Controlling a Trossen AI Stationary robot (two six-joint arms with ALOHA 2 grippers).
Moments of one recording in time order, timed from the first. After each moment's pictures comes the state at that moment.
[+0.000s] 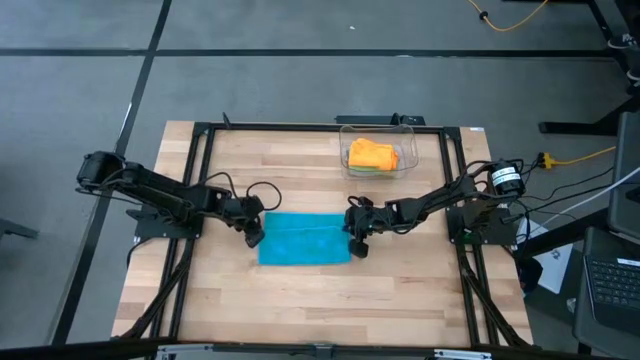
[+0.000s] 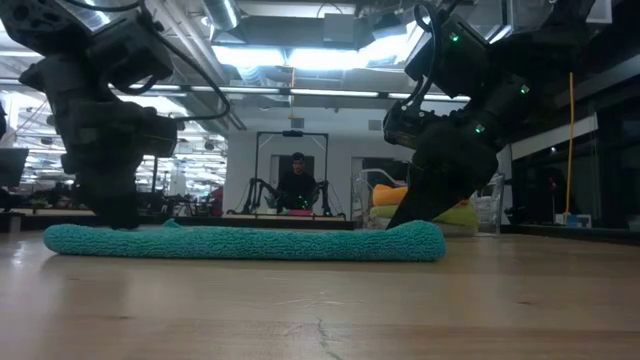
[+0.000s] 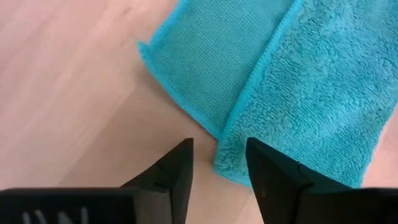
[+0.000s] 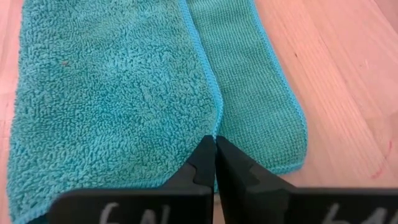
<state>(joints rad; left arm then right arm) -0.06 1.18 0.37 -0.21 0.03 -0.80 0.11 1.73 0.70 0.19 0.12 0.31</state>
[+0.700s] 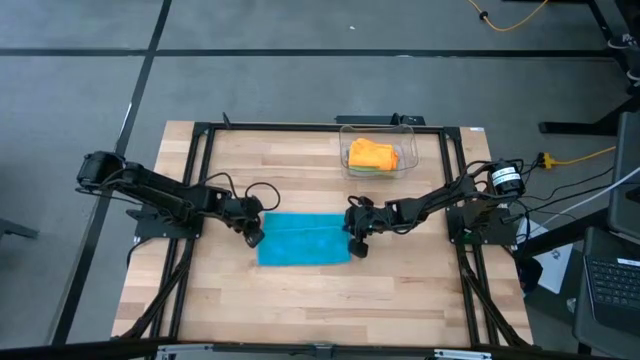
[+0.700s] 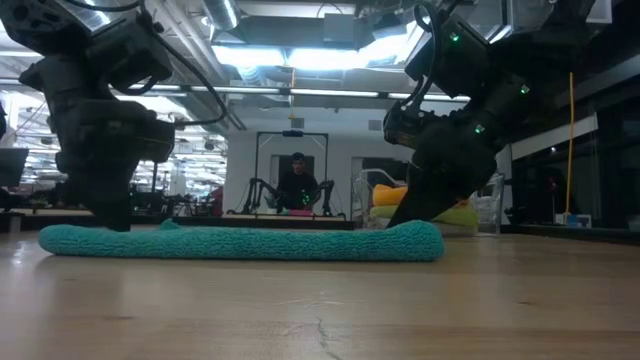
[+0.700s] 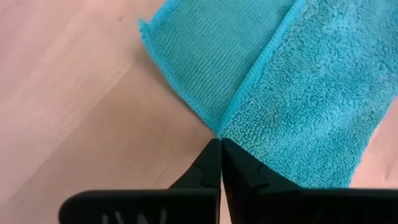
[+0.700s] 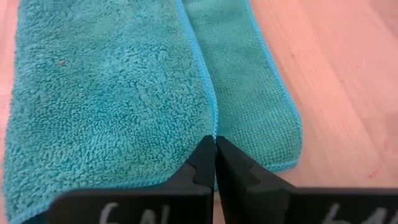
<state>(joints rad) -0.06 1.18 0.37 -0.23 0.06 -0.89 0.11 1.73 0.70 0.19 0.12 0.31</state>
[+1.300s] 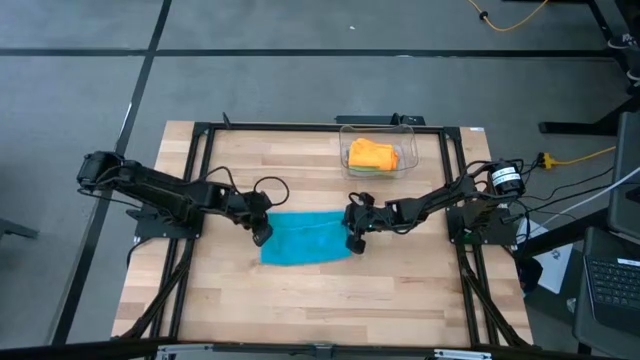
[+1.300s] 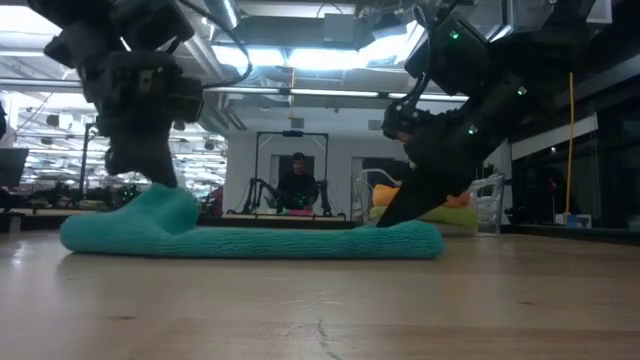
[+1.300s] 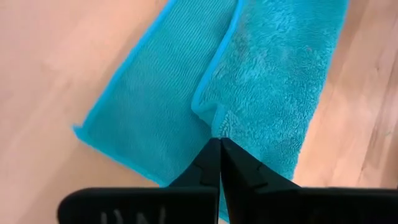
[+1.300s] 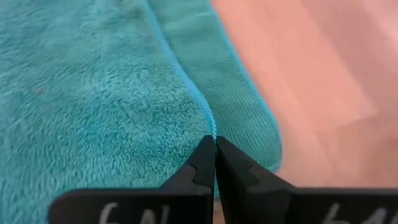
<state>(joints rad) -0.06 1.18 0.51 -0.26 0.05 -0.78 0.11 1.73 0.70 0.21 0.23 0.31</state>
